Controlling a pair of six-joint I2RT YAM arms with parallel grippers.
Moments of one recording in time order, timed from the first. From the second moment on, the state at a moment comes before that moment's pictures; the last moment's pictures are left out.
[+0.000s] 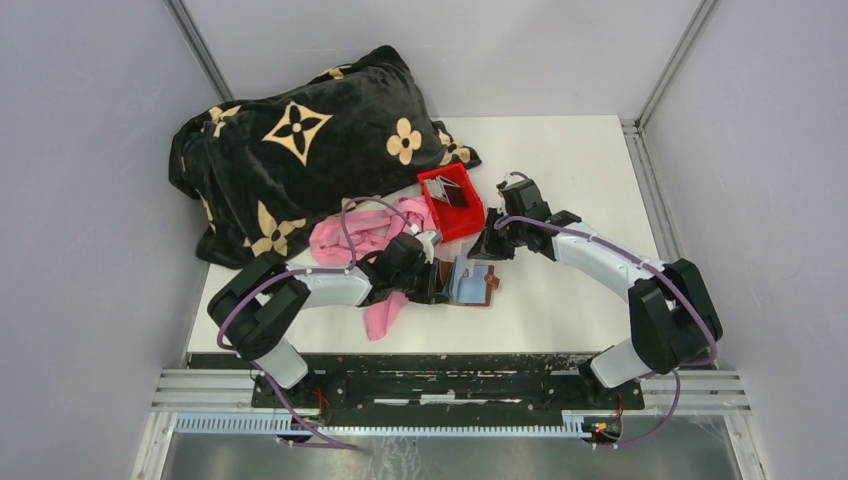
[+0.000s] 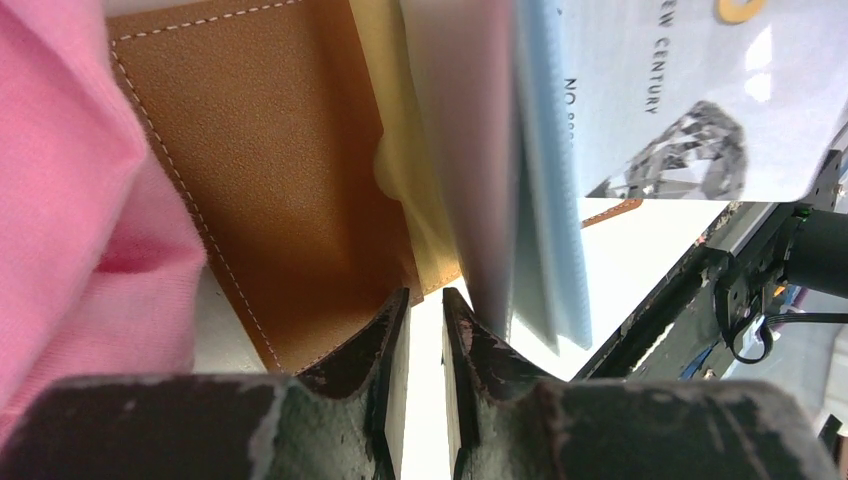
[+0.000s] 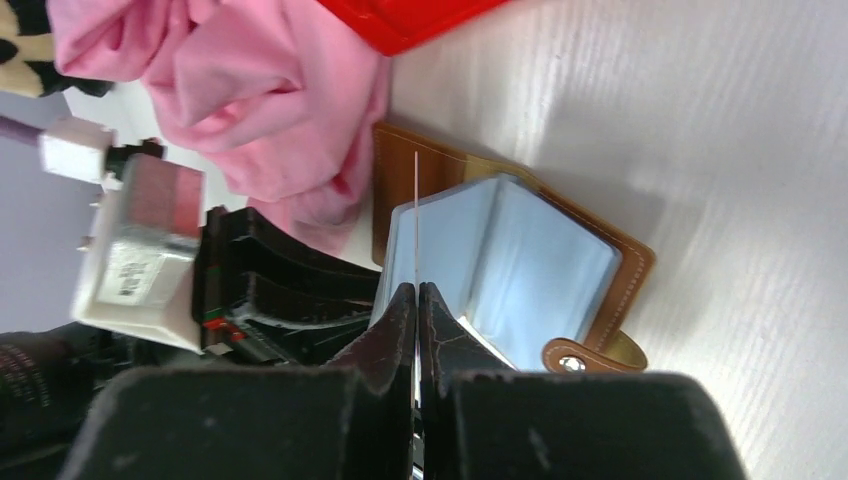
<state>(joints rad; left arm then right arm) -0.79 1.62 0.68 0.15 0.28 -0.59 0.49 1.51 0.94 -0.33 -0.31 0.74</state>
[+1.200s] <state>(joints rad) -0.79 1.40 0.62 -0.14 0.07 -0.60 0.56 1.65 0.88 -0.20 -0.35 0.75</state>
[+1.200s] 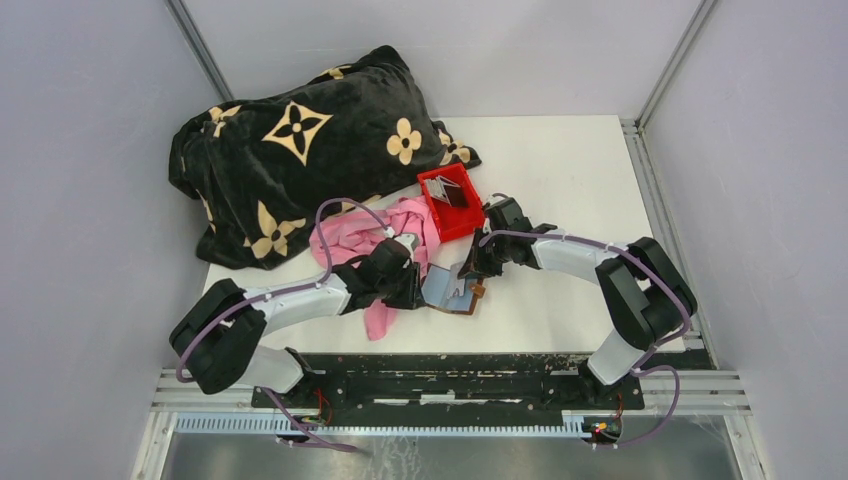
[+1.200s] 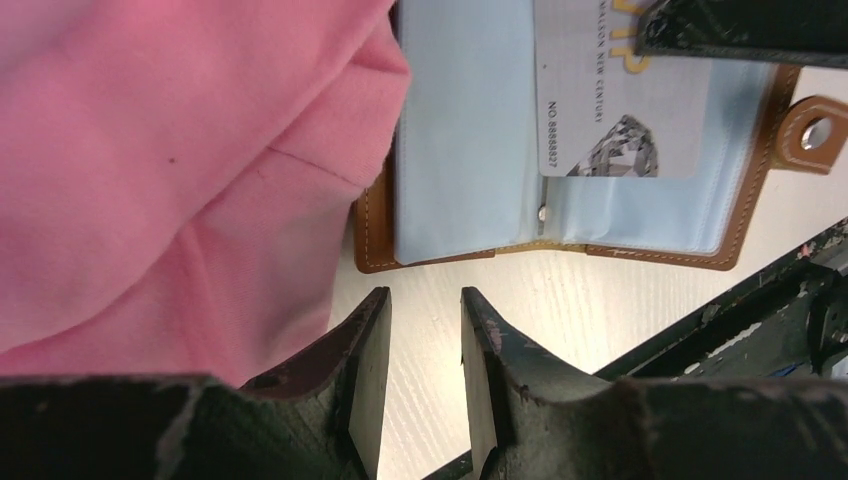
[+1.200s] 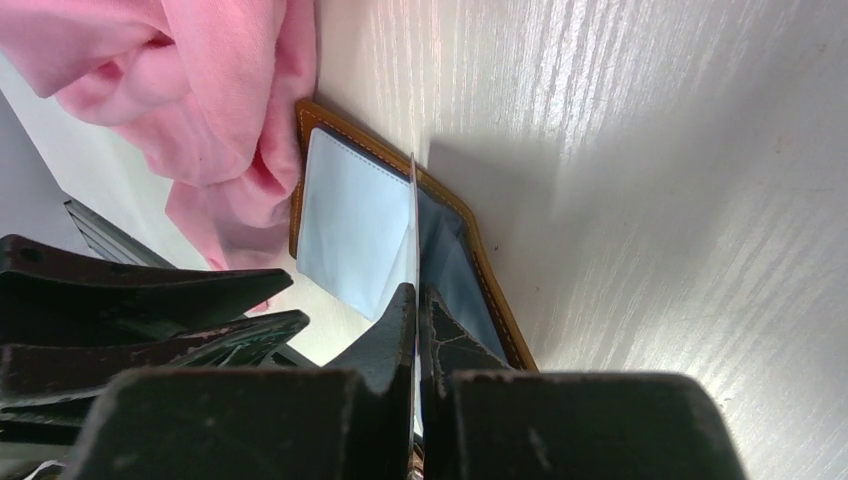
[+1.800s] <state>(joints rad) -0.79 1.55 0.76 -0.18 0.00 -0.49 0.57 1.60 0.84 -0.22 -0.31 0.78</state>
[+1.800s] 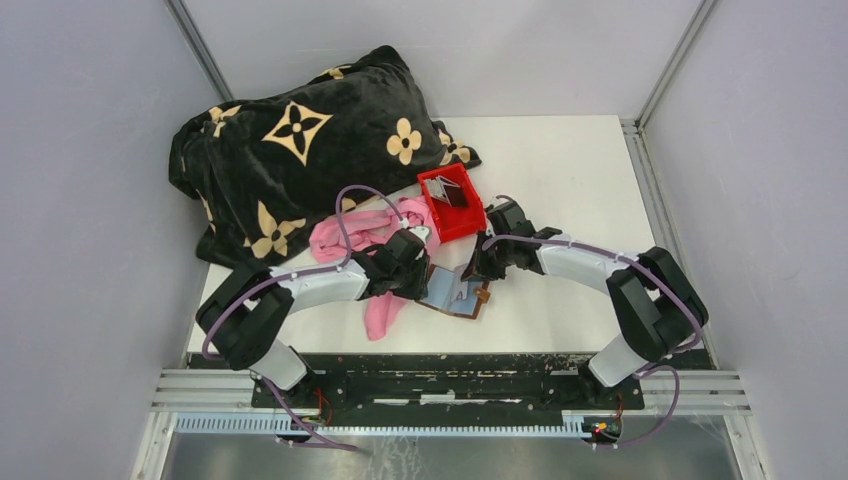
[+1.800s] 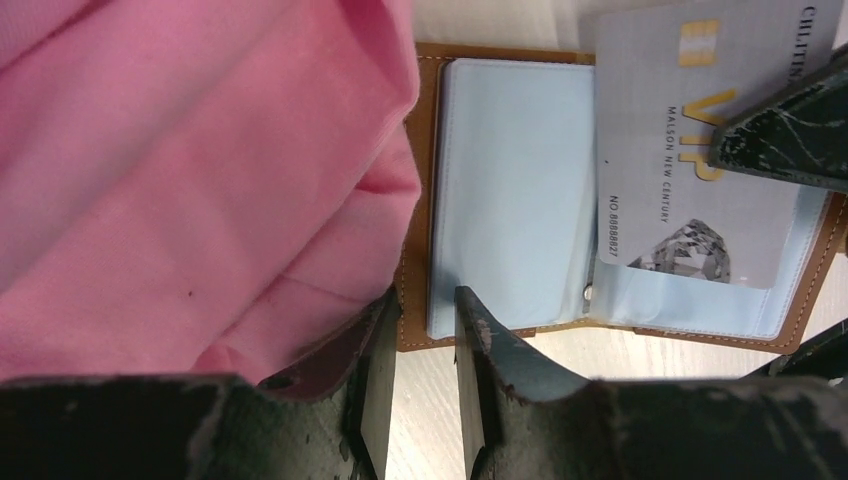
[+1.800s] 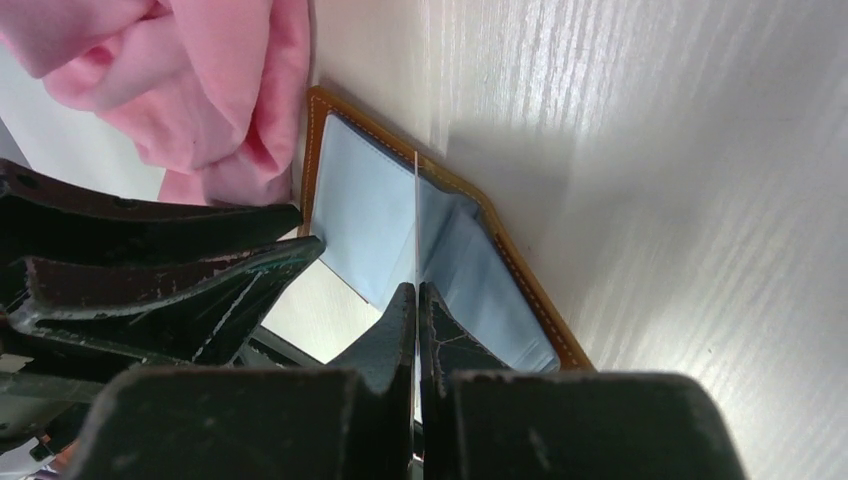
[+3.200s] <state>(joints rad) -0.80 1.50 0.60 0.03 0.08 -0.72 0.72 1.38 0.77 -0.39 -0.05 1.01</state>
